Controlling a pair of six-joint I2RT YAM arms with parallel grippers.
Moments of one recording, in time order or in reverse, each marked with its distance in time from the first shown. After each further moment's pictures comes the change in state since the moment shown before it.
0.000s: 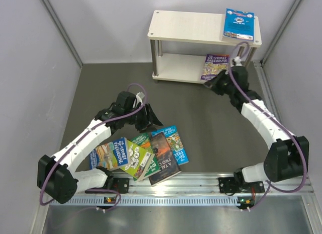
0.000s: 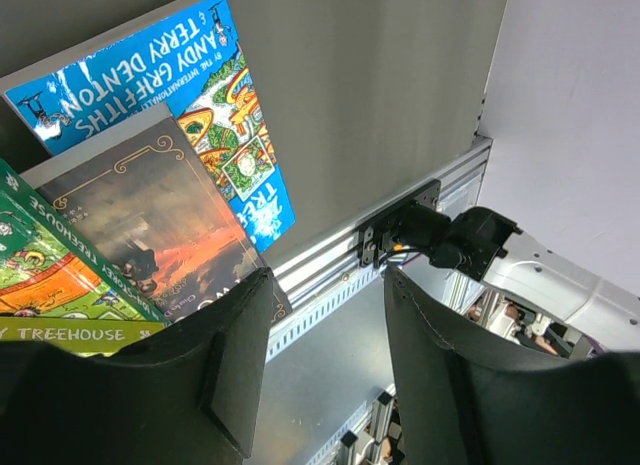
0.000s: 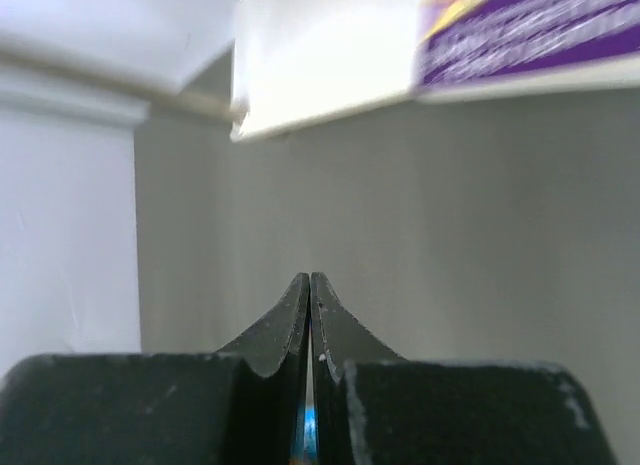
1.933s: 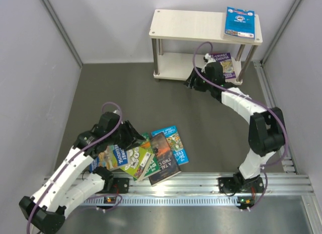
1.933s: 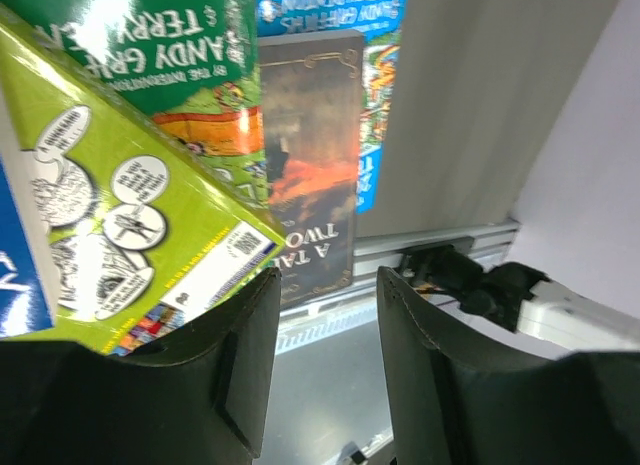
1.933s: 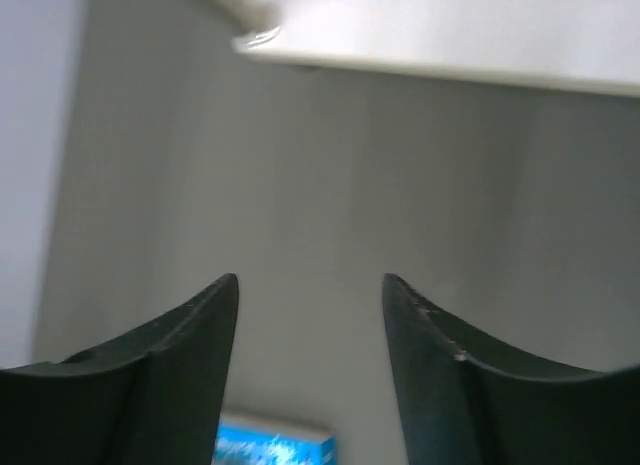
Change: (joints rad) left arm 0.000 -0.428 -0.168 -0.307 -0.264 -0.199; right arm 0.209 0.373 0.211 0.072 0.045 -0.271
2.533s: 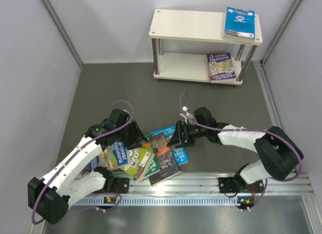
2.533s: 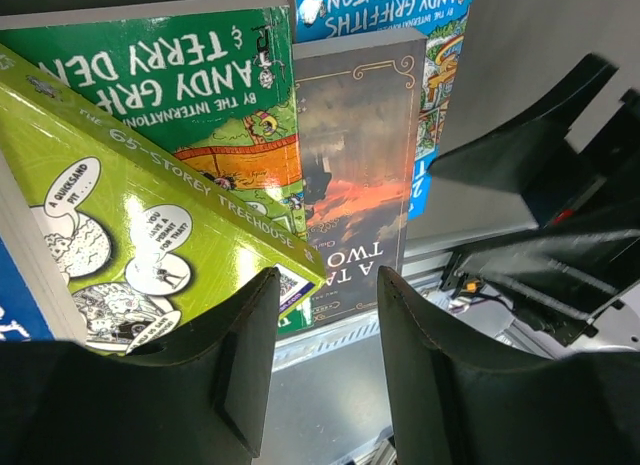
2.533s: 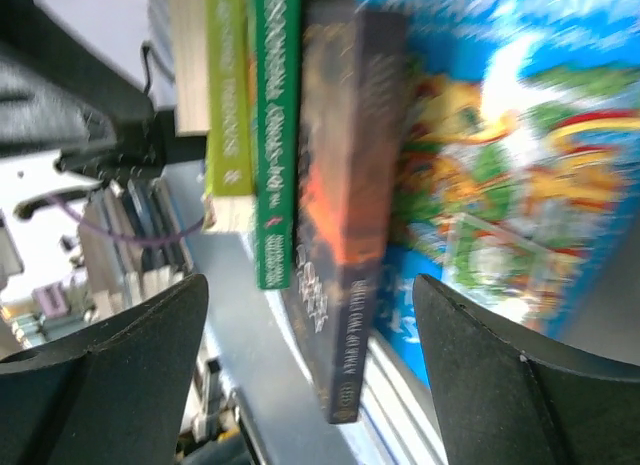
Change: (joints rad) left arm 0.000 0.177 -0.029 0.066 0.024 0.106; right arm 0.298 -0.309 -0.674 0.175 -0.576 0.227
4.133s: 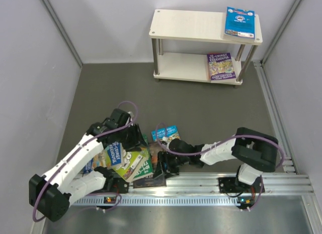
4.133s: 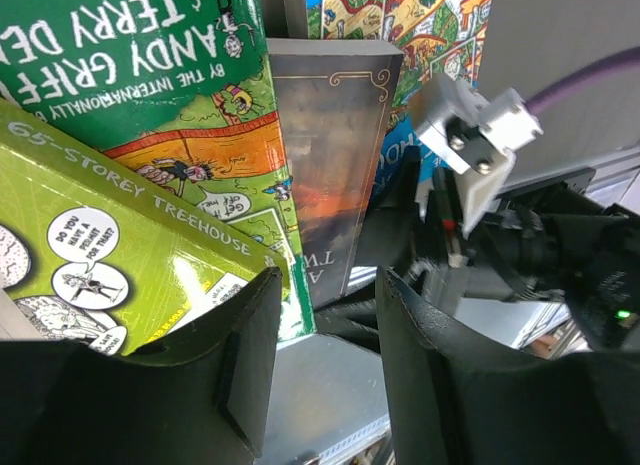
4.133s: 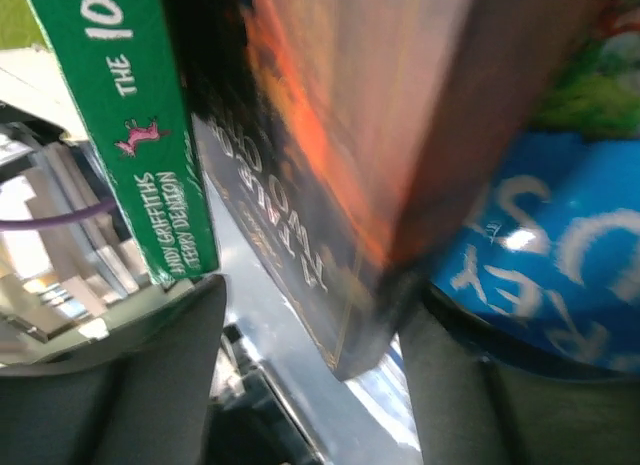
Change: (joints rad) left arm 0.000 0.027 0.018 -0.074 0.072 0.158; right arm 0.541 0.176 -0.050 0.195 0.291 0.403
